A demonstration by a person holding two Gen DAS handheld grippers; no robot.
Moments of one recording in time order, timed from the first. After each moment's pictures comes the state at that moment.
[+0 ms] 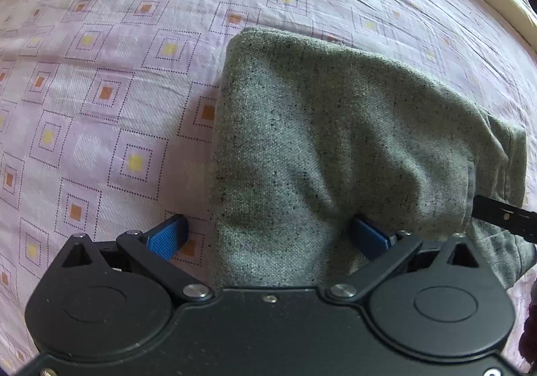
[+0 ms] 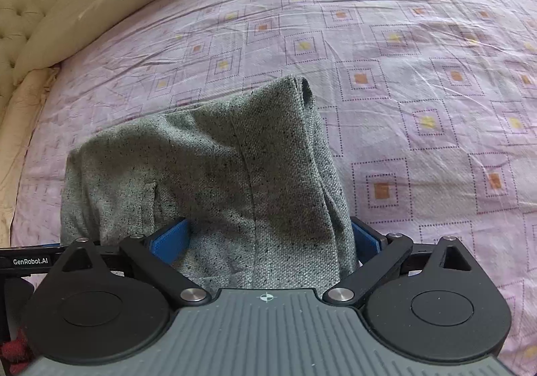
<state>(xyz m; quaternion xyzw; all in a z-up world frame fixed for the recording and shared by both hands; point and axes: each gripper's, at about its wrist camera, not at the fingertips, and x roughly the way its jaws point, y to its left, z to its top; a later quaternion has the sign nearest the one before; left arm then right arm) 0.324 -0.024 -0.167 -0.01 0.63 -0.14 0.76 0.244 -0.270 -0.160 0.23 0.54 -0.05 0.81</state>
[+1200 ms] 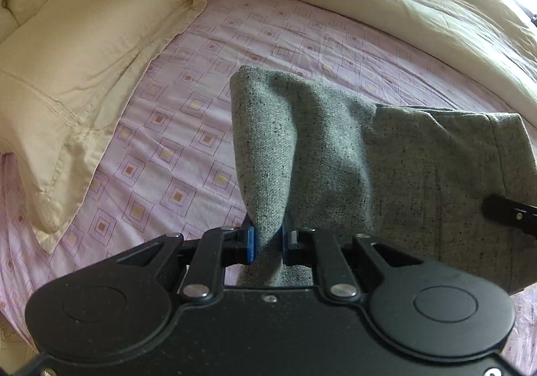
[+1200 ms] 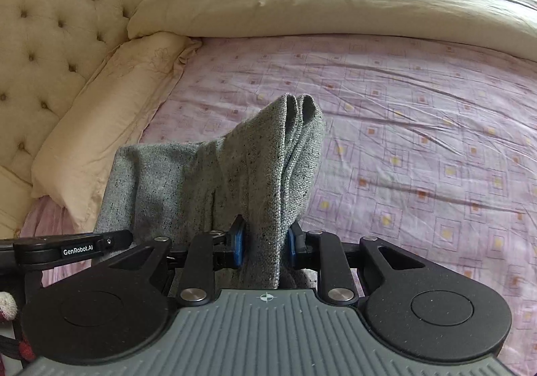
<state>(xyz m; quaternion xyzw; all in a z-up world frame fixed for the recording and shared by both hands) 0.370 0.231 -0.046 -0.04 0.54 -0.04 0.84 0.344 -0.024 -0.021 0.14 0.50 0.09 0.85</state>
